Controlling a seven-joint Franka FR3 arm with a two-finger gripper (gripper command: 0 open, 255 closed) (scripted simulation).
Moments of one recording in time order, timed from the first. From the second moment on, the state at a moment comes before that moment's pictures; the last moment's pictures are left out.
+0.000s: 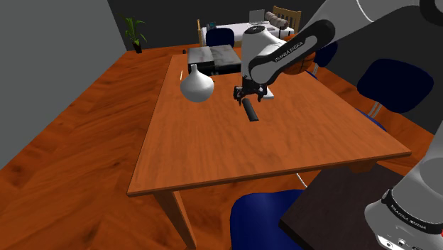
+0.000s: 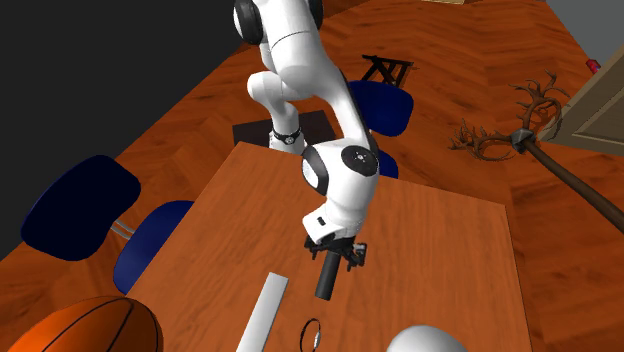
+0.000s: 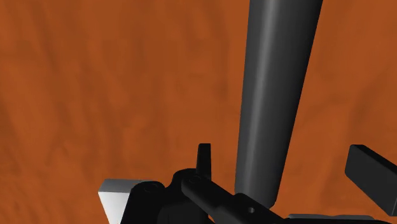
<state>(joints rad) -0.18 0.25 0.22 -2.00 -0.31 2.39 0.83</state>
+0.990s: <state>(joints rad) -0.17 0.30 0.21 -2.01 -0.34 2.44 0.86</state>
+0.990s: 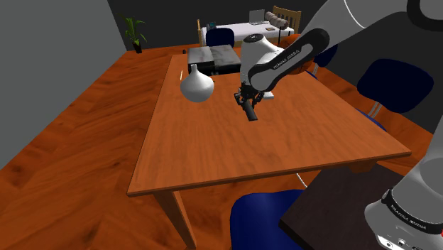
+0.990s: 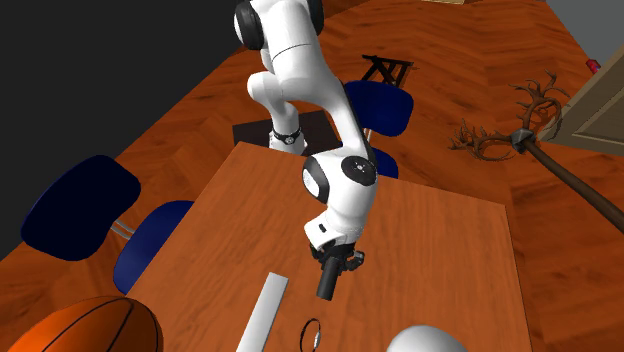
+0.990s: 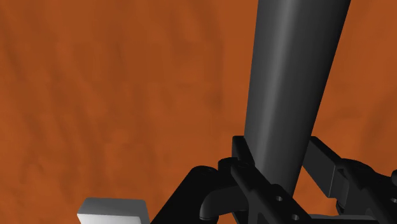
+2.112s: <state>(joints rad) -0.19 0.20 0.23 -1.95 -0.27 2.29 0.79</state>
